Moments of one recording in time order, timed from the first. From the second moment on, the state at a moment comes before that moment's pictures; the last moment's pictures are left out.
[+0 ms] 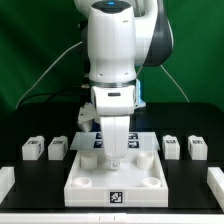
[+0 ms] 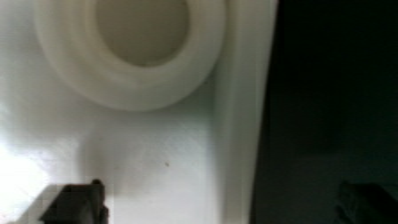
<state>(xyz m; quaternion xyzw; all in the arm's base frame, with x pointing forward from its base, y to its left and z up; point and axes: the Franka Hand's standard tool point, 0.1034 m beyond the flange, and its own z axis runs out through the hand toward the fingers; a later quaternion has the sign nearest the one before) 0.428 -0.019 0.011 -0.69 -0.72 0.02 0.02</state>
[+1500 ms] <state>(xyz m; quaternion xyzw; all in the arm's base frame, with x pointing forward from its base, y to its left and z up) 0.438 -0.018 0.014 -0.69 -0.72 0.01 0.01</state>
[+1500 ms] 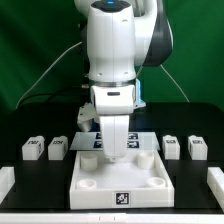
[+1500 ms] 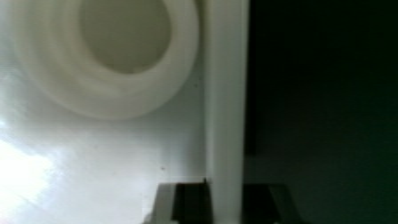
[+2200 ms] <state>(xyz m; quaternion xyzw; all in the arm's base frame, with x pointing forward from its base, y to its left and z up) 0.496 0.061 0.012 -0.72 -0.70 0.00 0.02</state>
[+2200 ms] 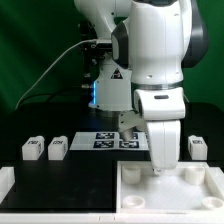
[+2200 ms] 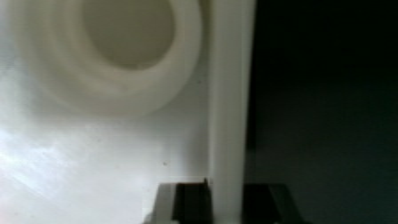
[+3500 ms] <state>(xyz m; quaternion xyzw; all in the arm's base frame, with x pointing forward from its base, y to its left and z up) 0.496 0.059 0.011 -0.72 -0.69 0.01 0.03</state>
